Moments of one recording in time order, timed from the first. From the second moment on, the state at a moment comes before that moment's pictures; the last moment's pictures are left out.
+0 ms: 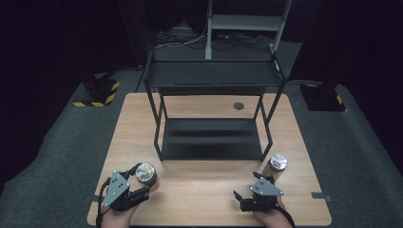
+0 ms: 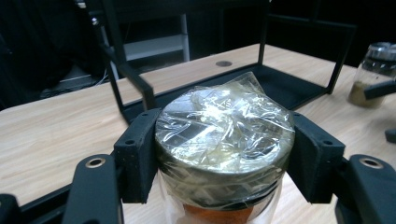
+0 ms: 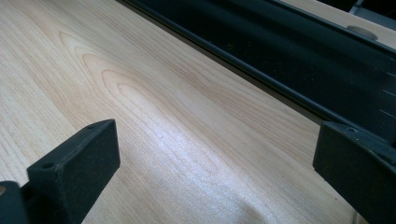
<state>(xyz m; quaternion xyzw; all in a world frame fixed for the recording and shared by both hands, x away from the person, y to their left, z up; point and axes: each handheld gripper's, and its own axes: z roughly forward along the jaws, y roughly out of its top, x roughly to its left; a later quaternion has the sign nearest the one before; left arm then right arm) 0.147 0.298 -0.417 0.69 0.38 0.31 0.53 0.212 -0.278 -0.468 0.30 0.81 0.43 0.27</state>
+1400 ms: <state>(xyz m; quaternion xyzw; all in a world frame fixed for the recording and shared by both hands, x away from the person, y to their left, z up) 0.222 0.246 -0.357 0.68 0.34 0.31 0.57 0.213 -0.281 -0.469 0.30 0.80 0.44 0.26</state>
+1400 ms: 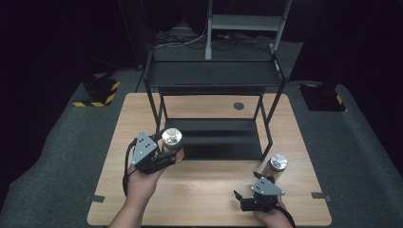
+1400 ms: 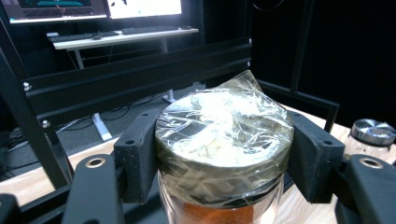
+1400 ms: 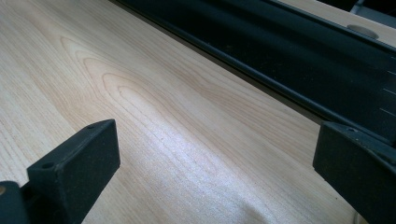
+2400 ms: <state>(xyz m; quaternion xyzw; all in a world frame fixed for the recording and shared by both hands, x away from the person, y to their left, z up) 0.259 0.230 -0.310 0.66 0.33 0.32 0.60 0.214 -0.283 -0.469 0.31 0.80 0.44 0.26</state>
